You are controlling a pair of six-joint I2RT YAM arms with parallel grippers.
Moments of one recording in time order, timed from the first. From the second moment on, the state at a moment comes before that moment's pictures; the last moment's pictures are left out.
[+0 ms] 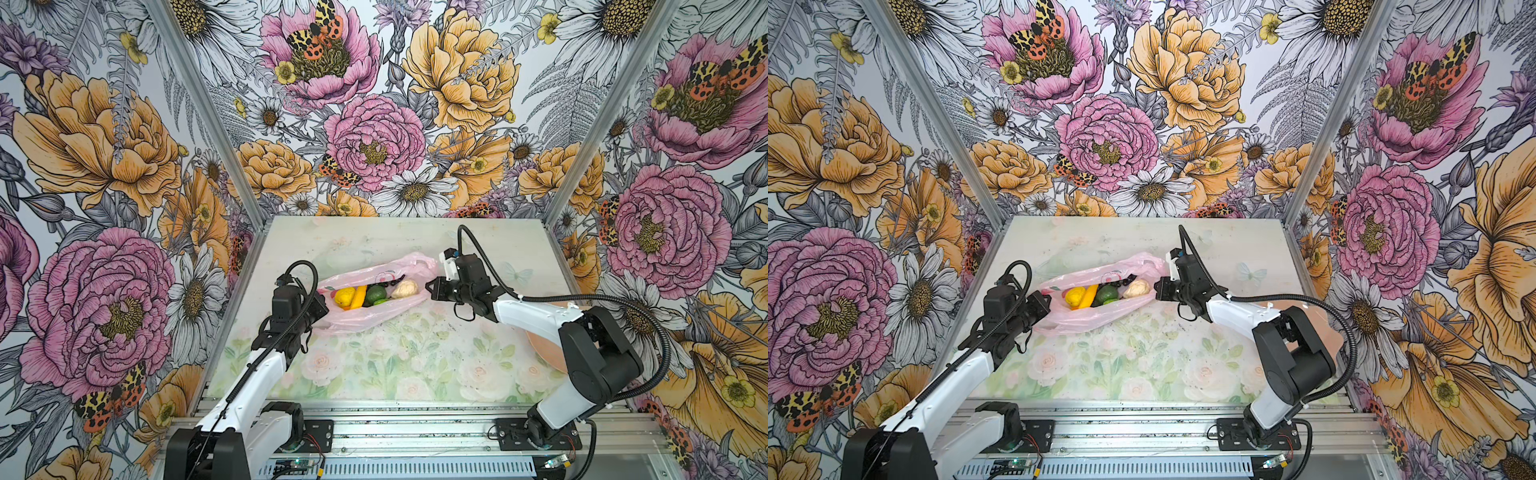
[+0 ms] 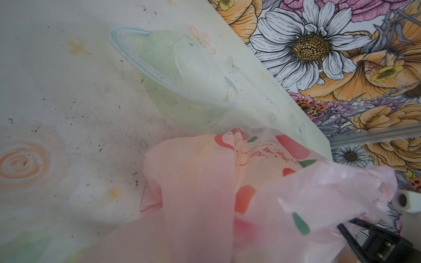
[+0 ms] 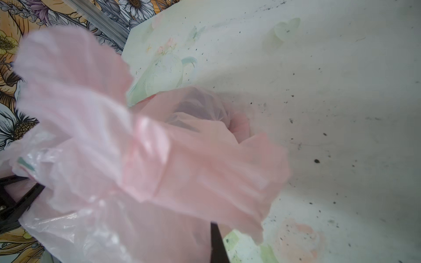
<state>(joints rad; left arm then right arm) -0.08 0.96 0.47 -0.05 0.16 -0.71 0.47 1.61 0.91 0.02 -0.30 0.52</state>
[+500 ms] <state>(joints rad) -0.22 0.97 0.45 -0.05 0.15 -0.66 0.71 1.34 0.88 -0.23 0.16 0.22</state>
